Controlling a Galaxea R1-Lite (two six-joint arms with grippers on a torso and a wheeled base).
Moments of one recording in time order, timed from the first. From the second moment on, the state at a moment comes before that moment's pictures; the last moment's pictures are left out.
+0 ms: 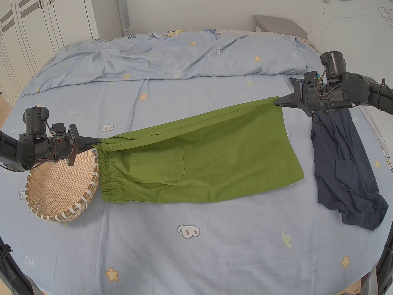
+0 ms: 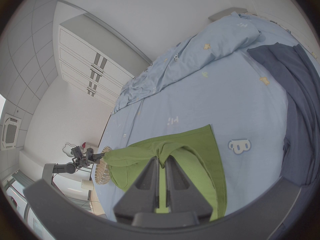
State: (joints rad) left arm 0.19 1.93 -1.10 -0.36 -0.76 -0.66; right arm 0.12 2.14 -1.97 0.39 0.61 0.30
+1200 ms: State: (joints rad) left arm 0.04 1.83 -1.03 -0.36 -0.75 -0.66; right arm 0.13 2.10 -1.74 0.36 0.62 0.29
